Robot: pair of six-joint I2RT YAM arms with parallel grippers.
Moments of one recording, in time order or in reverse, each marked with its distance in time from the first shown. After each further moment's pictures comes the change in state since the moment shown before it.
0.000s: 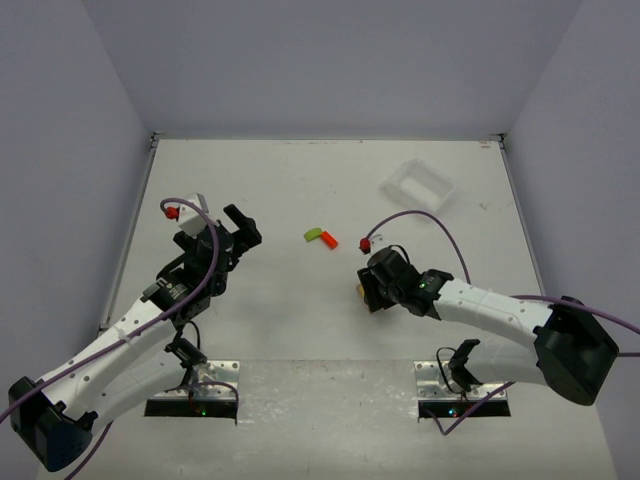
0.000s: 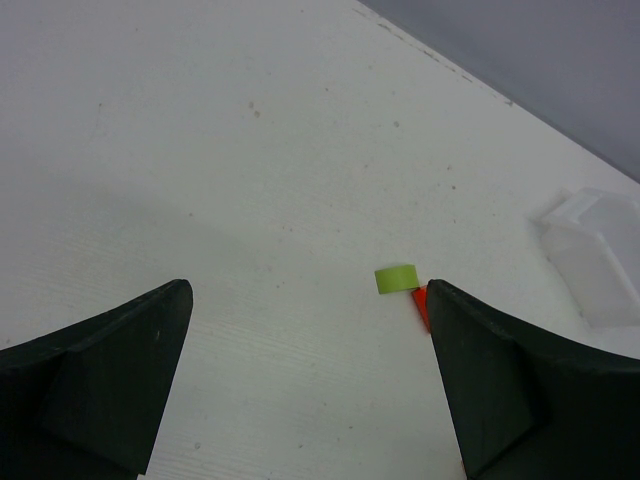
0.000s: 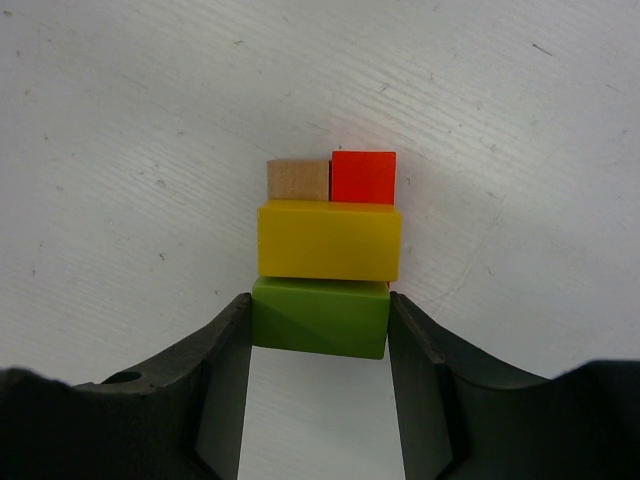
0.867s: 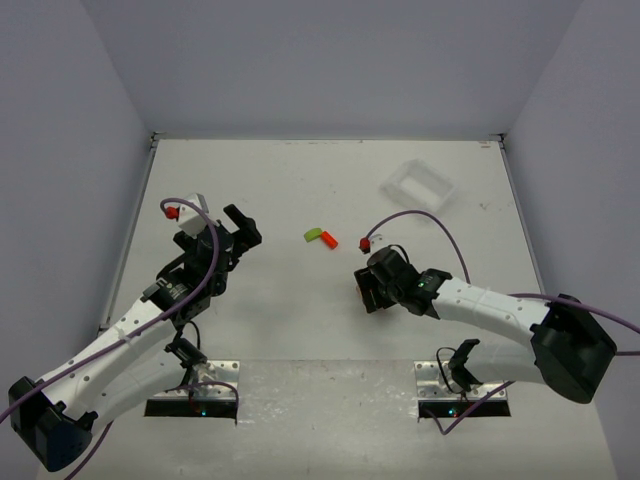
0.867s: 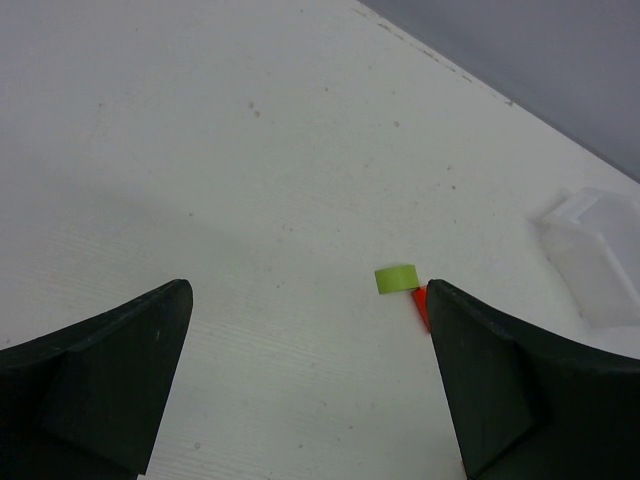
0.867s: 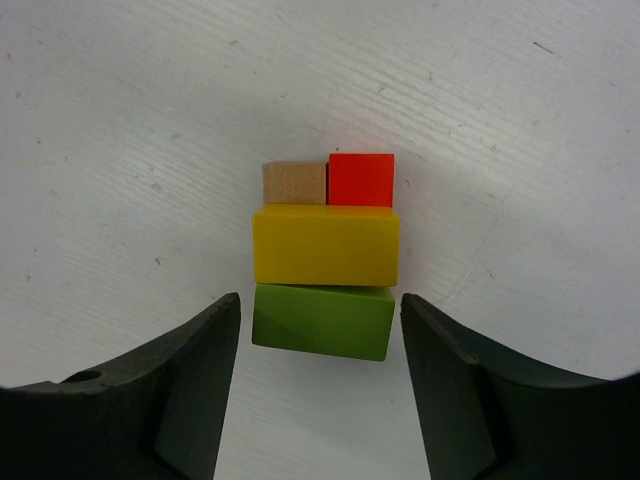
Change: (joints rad) left arm 0.000 0.000 0.000 0.000 0.000 0.000; right arm -0.006 0.018 0.000 0.009 -0.002 0.003
